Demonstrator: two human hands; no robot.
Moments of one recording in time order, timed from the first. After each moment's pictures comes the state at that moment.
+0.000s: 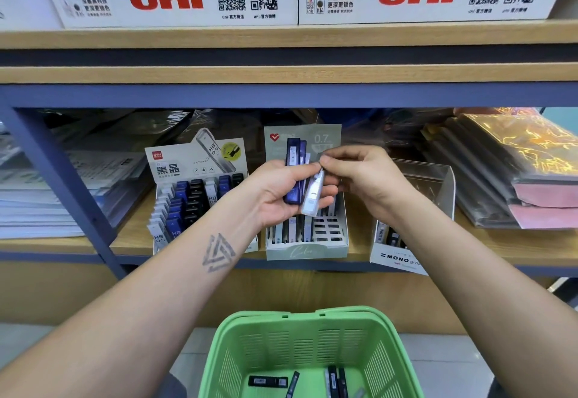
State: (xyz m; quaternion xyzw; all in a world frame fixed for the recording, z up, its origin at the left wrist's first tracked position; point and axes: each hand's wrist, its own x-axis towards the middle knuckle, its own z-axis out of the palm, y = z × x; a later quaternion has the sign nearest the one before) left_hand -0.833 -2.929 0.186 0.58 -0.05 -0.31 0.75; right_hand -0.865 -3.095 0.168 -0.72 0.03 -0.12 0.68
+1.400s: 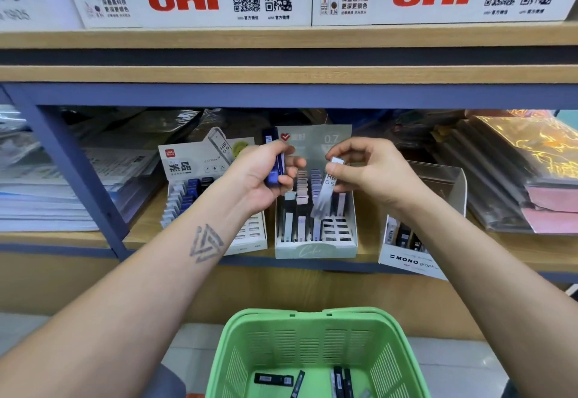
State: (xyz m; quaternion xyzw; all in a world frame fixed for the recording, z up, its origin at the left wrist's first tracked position) left_hand -0.816 -2.907 0.199 0.56 0.00 -0.21 0.80; right_hand -0.872 -3.092 0.180 -0.79 -0.03 -0.14 0.59
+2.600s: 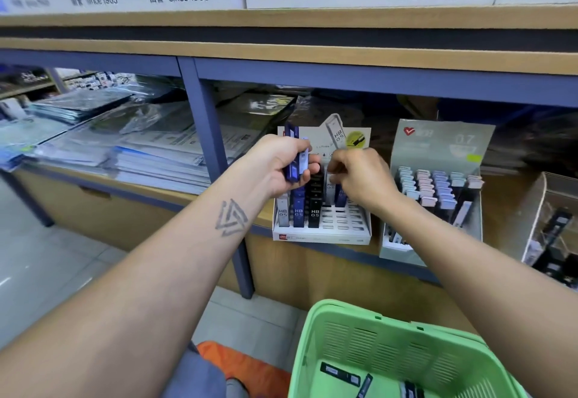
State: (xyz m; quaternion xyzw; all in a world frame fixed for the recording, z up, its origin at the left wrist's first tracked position) left_hand -0.793 -2.757 0.200 0.65 0.12 -0.14 0.74; right_hand -0.775 -2.919 0.140 -0.96 -0.12 -0.20 0.19
